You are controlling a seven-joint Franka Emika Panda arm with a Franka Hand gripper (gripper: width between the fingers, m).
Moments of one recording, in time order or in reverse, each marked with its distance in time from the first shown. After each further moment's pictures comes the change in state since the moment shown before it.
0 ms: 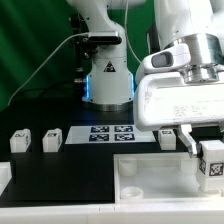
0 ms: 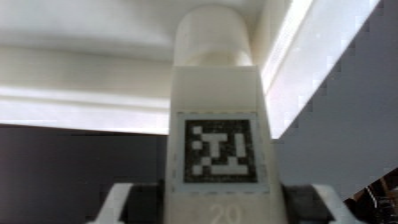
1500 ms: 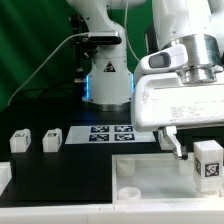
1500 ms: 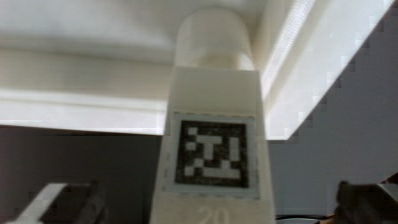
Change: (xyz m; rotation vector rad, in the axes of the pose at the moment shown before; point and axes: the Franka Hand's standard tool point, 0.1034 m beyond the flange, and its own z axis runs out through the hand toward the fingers) arm -0.003 0.001 0.002 0.005 -0.028 0.005
